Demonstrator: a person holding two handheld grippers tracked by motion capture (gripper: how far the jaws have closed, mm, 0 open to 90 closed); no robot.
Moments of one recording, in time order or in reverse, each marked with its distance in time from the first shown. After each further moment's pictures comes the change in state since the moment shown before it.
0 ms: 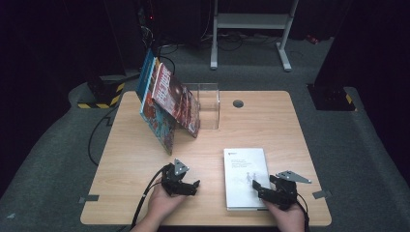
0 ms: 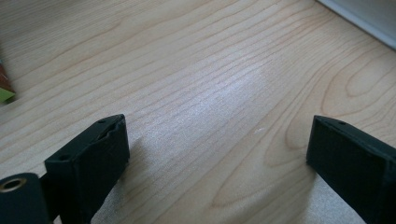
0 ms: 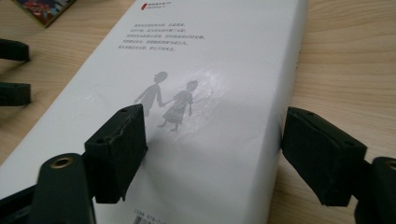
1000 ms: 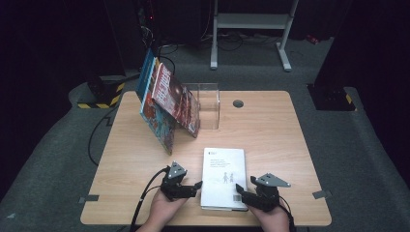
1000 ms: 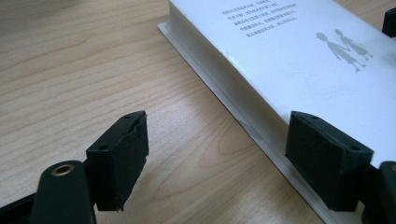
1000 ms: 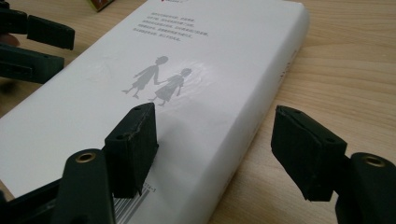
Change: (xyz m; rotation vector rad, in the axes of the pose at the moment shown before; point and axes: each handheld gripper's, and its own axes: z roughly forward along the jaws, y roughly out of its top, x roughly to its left) left arm -0.009 -0.002 -0.020 -0.097 -0.139 -0.098; right arm 0.049 -0.002 0.013 -0.018 0.060 -0.151
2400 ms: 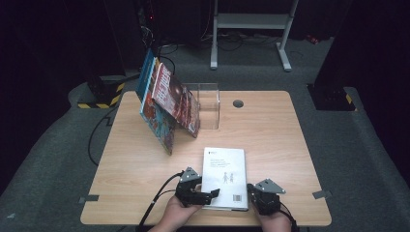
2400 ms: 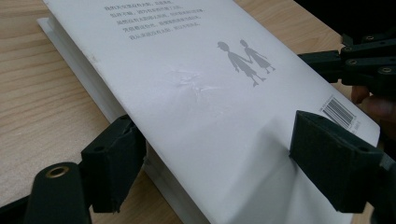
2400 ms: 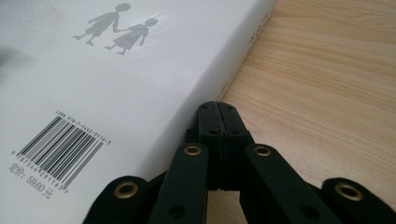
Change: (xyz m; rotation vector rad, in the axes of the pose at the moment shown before) left arm -0.036 0.002 0.021 -0.038 -0.195 -0.057; right arm 0.005 -0.015 0.001 0.068 -0.167 -0.080
